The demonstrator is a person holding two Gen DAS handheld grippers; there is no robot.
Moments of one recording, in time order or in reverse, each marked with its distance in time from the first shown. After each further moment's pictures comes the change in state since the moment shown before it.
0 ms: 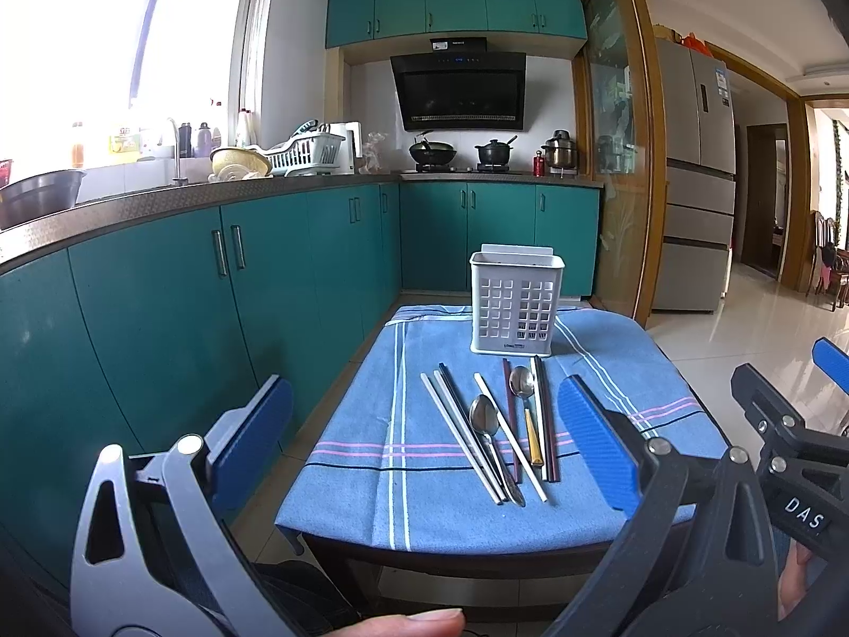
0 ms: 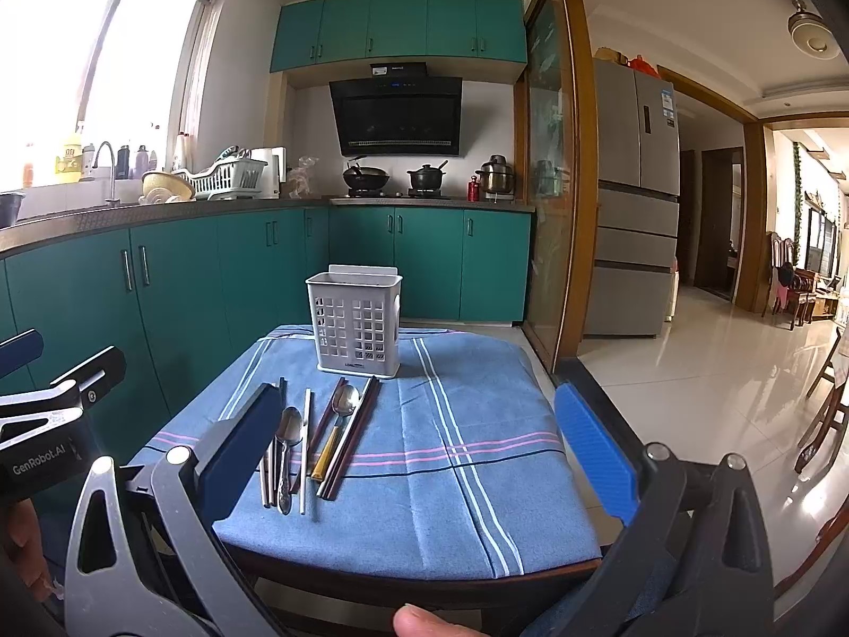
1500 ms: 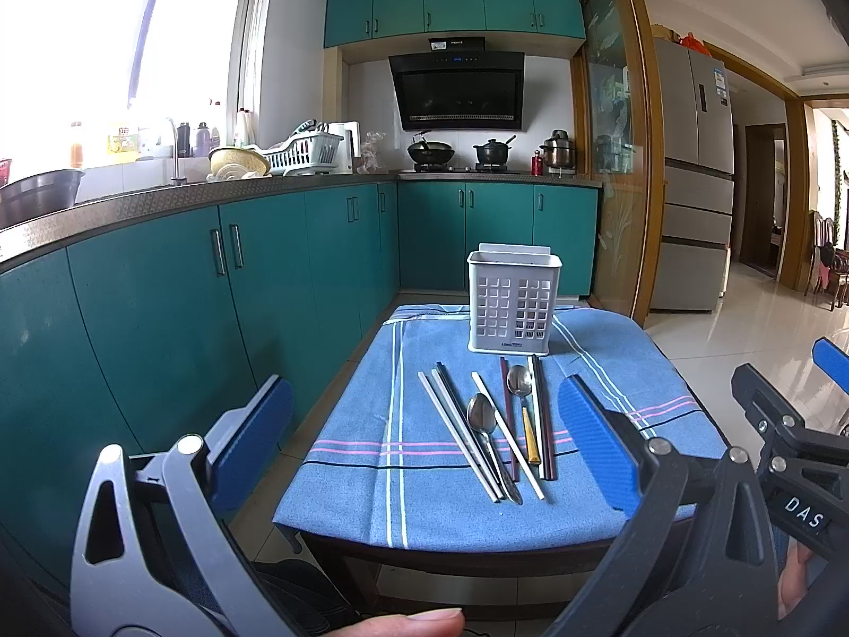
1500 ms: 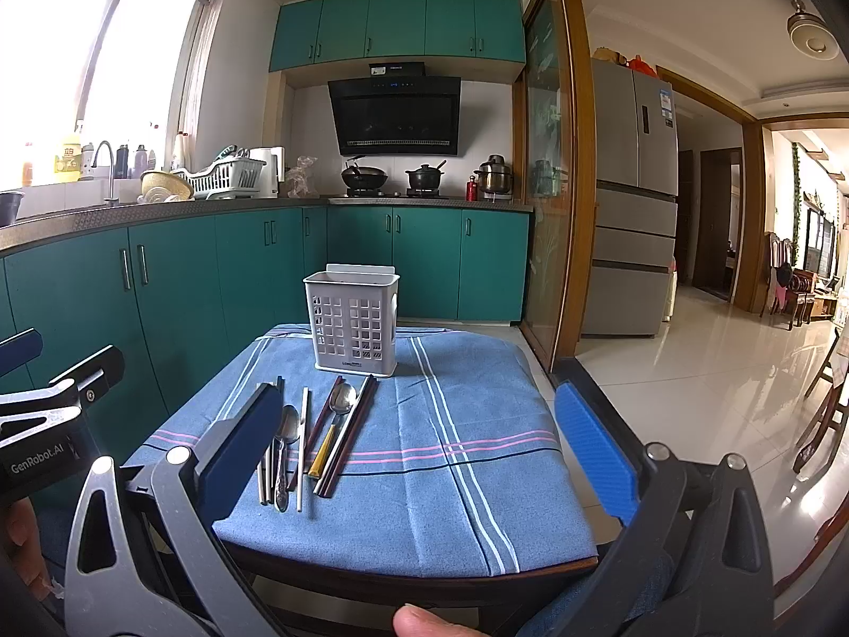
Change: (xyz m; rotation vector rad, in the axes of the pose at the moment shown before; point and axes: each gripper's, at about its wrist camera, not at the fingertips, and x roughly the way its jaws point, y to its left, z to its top) left arm 0.000 -0.001 -0.001 0.001 0.003 -0.001; right arm -0.001 -0.001 0.000 -0.001 0.003 0.000
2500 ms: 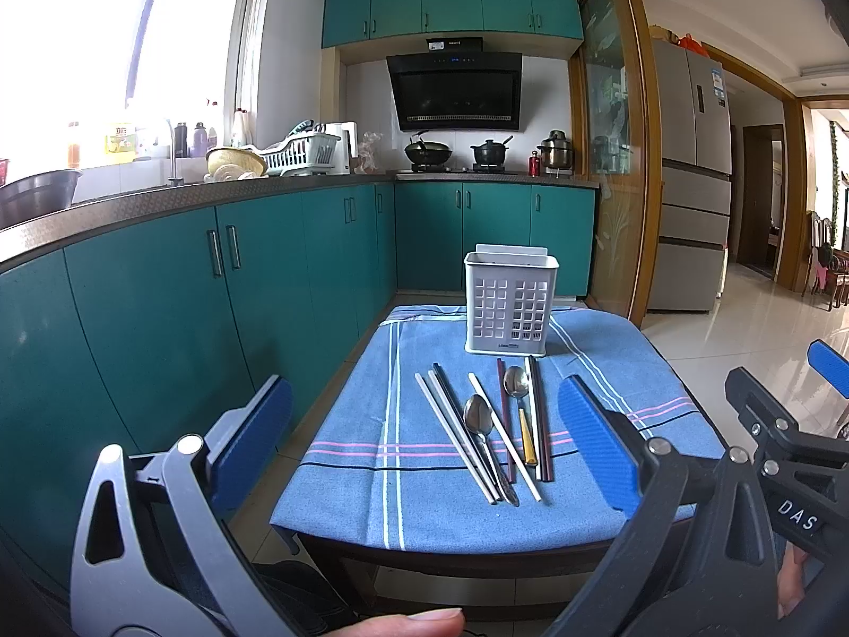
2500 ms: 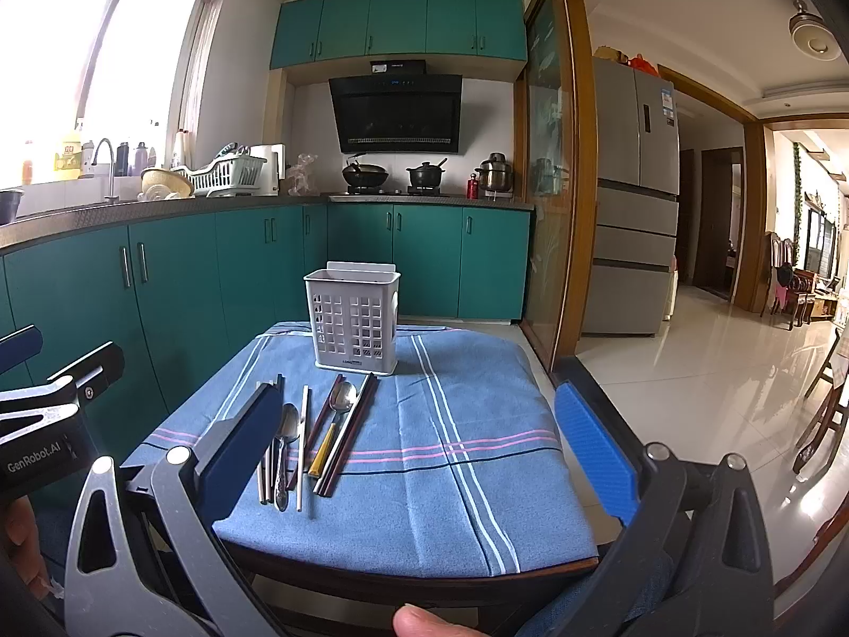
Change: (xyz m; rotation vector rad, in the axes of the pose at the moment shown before) left arm -0.002 -0.004 -0.002 0.002 -0.001 -0.002; right arm -0.001 -0.003 -0.001 -0.001 0.003 0.000
